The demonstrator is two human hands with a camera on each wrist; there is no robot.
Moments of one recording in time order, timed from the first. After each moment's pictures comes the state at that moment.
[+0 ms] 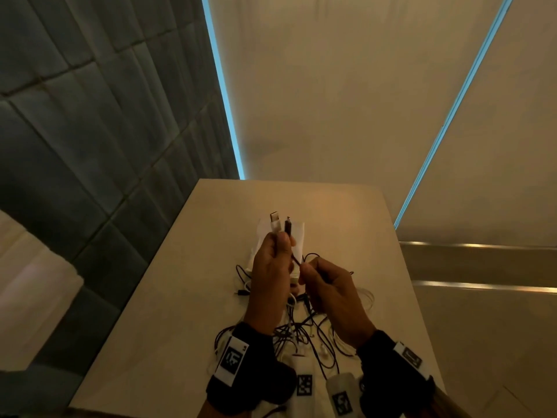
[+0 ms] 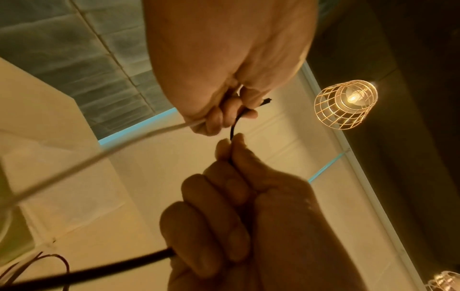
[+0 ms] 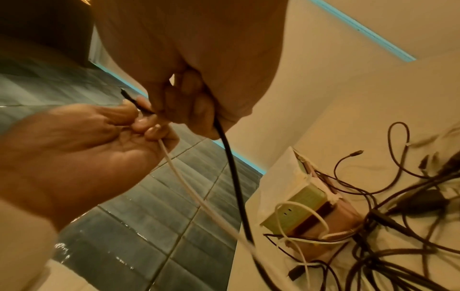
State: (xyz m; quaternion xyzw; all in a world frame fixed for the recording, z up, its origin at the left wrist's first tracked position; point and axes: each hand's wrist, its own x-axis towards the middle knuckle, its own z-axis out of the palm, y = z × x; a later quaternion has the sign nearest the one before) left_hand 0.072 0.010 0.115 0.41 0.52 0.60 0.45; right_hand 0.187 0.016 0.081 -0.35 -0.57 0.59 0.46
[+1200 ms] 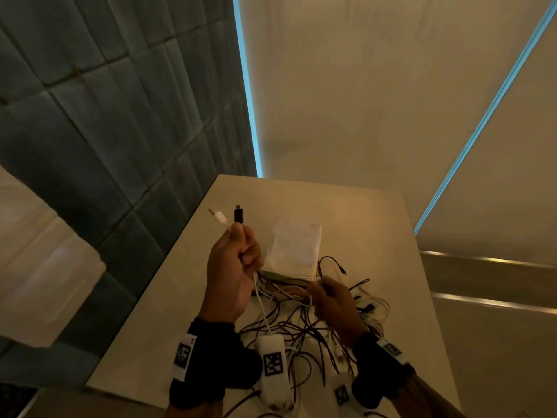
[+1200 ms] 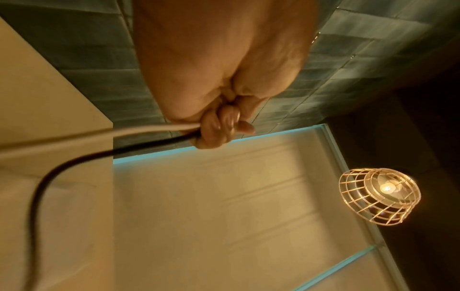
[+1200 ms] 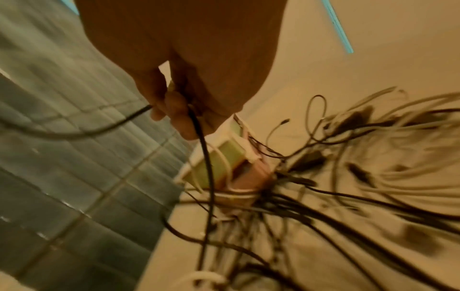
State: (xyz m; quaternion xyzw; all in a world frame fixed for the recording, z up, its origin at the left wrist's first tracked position) left_hand -0.001 0.004 0.134 0.24 0.41 0.71 0.52; right_hand 0.175 0.044 -0.005 -0.45 -0.56 0.58 0.38
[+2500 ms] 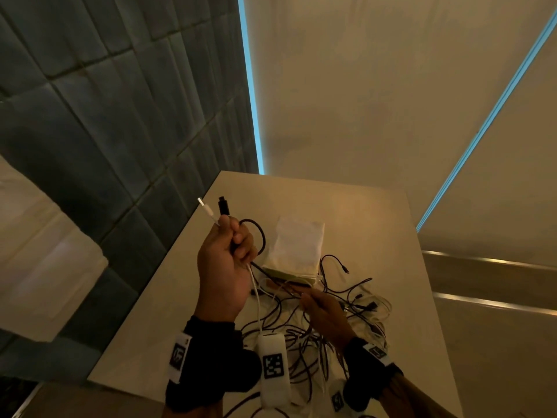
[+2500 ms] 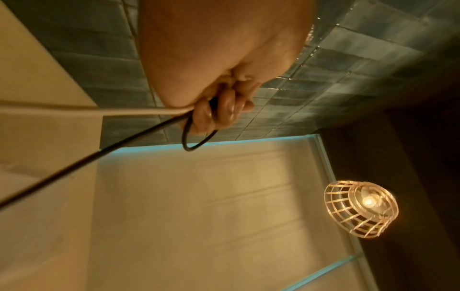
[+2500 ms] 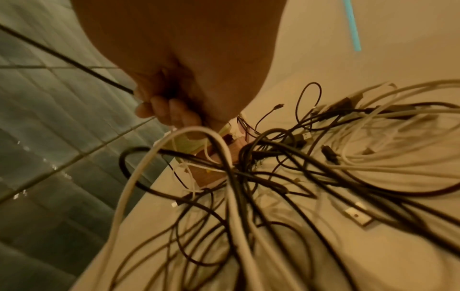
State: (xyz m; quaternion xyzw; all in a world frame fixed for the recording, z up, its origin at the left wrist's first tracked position) left_hand -0.011 0.002 0.143 0.22 0.36 0.76 0.49; right_hand 0.162 0.038 -0.039 -0.45 -0.58 0.58 0.34
